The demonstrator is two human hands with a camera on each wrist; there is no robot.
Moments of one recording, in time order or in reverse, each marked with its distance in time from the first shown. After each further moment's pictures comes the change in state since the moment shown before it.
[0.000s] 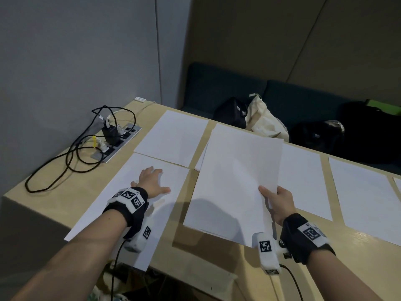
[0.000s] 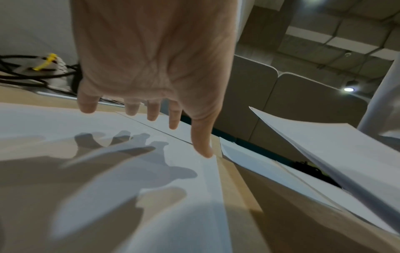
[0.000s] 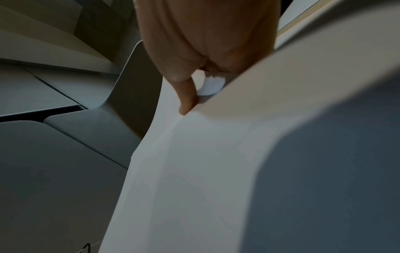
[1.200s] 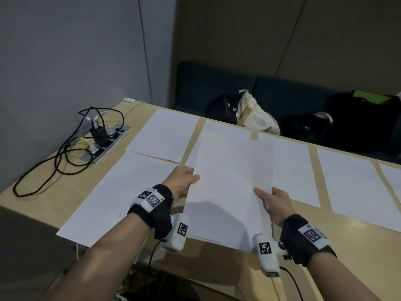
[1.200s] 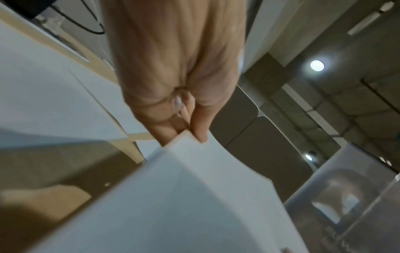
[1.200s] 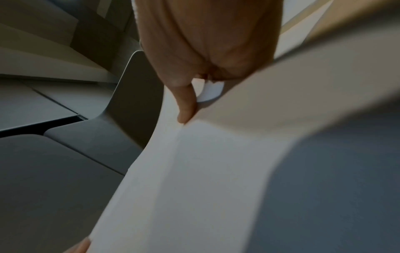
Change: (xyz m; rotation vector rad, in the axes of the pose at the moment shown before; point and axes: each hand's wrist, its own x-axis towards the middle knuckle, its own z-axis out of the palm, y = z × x) left_hand -0.038 0.099 0.023 -0.916 -0.232 0.150; right_hand 0.007 0.029 -0.032 0.075 -0.059 -0.013
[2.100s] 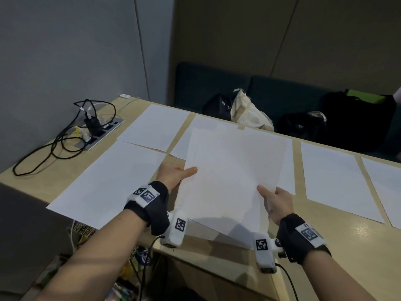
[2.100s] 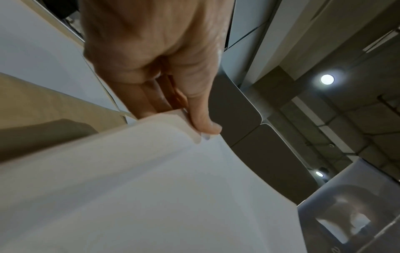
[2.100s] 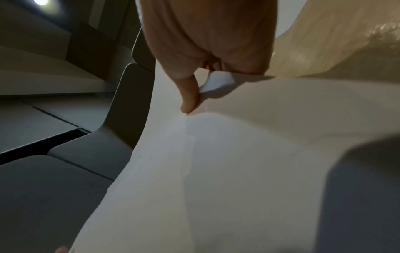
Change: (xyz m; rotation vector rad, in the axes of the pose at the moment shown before) left_hand -0.041 -0.005 0.063 -0.045 0.317 0.032; right_hand -0.005 0.023 -0.079 0.097 0.091 -0.047
